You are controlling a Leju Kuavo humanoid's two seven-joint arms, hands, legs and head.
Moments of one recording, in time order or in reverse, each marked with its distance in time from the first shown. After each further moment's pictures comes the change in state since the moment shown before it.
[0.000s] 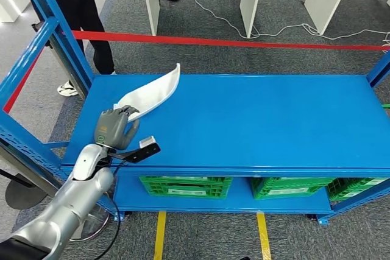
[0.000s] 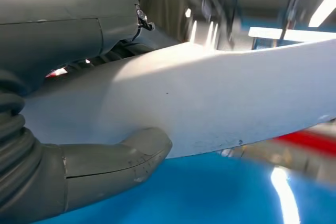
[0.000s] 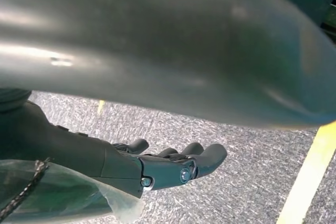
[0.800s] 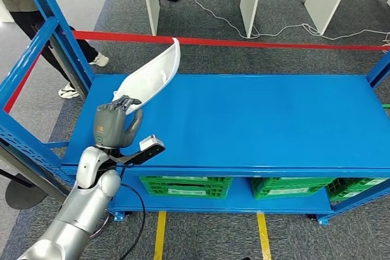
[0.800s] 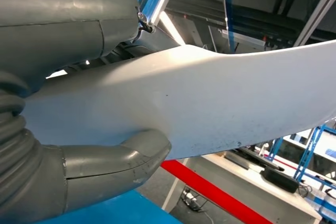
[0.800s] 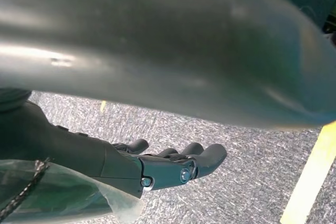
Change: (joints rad) left arm 0.135 -0.092 0.114 -0.330 -0.041 0.013 -0.044; right arm -0.001 0.000 -0.016 0.000 0.021 -0.008 0.008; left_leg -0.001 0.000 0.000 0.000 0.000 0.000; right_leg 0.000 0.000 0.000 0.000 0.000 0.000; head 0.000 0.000
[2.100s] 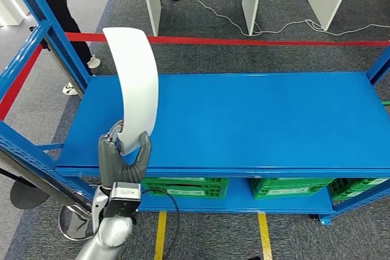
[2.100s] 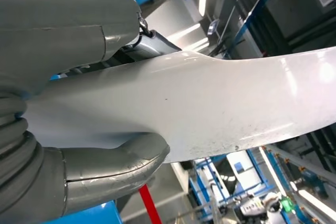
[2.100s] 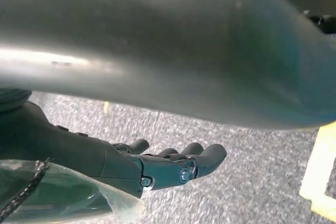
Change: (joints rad) left arm 0.329 -0.090 -0.189 -0.476 0.561 -0.019 -0.185; right arm -0.001 -0.004 -0.077 0.001 -0.005 -0.084 0.005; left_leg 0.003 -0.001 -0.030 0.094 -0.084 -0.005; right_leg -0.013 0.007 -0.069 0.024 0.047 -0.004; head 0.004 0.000
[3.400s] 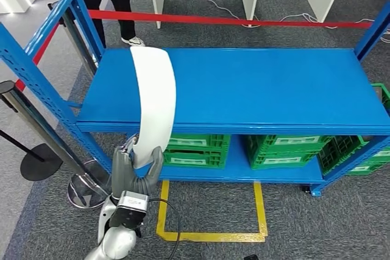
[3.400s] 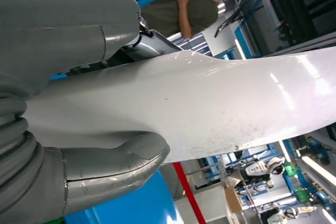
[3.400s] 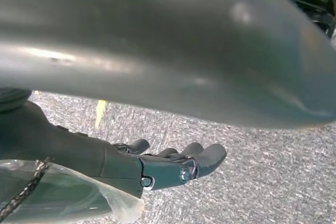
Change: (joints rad) left arm 0.041 0.037 -0.078 0.008 0.066 -0.044 0.025; right arm 0.006 0.016 -0.038 0.000 0.017 0.035 -0.149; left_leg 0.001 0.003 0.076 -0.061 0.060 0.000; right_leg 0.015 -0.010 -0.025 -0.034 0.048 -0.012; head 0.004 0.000
